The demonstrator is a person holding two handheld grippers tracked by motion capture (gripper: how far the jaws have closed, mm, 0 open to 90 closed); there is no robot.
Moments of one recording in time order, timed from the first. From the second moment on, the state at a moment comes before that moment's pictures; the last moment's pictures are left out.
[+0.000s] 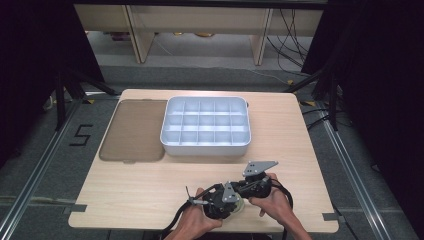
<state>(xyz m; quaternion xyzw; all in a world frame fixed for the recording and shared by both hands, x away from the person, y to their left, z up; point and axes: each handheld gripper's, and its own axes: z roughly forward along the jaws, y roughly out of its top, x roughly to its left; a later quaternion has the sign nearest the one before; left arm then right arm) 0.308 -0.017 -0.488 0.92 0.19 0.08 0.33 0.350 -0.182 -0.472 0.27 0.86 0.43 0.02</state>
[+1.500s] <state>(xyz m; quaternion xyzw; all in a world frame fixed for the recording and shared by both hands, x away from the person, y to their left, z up) 0.310 -0.007 -0.492 0.91 0.24 0.05 0.35 0.355 -0.186 -0.490 0.28 0.88 0.37 0.03</state>
